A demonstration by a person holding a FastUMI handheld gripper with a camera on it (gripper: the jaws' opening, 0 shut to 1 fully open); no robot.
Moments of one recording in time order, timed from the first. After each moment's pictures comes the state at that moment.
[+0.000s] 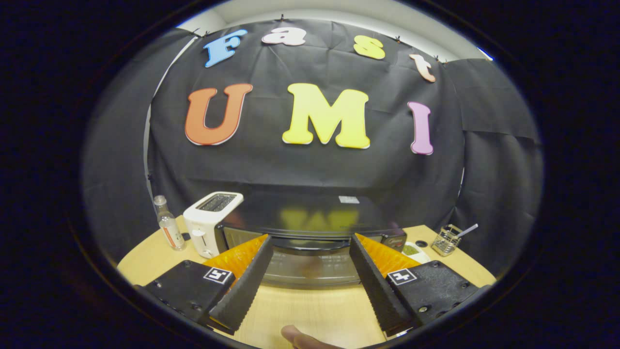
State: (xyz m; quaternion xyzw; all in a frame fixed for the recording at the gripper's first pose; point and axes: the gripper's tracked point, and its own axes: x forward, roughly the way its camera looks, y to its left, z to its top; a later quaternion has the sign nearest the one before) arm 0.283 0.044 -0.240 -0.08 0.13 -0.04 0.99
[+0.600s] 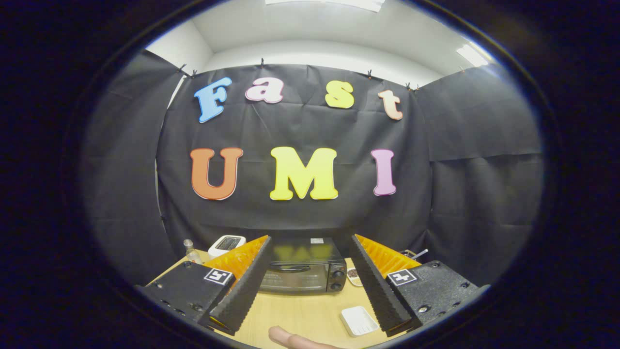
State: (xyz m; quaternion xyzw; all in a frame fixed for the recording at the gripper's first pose) arm 0.108 0.016 -0.067 -0.05 0.03 -0.06 1.00
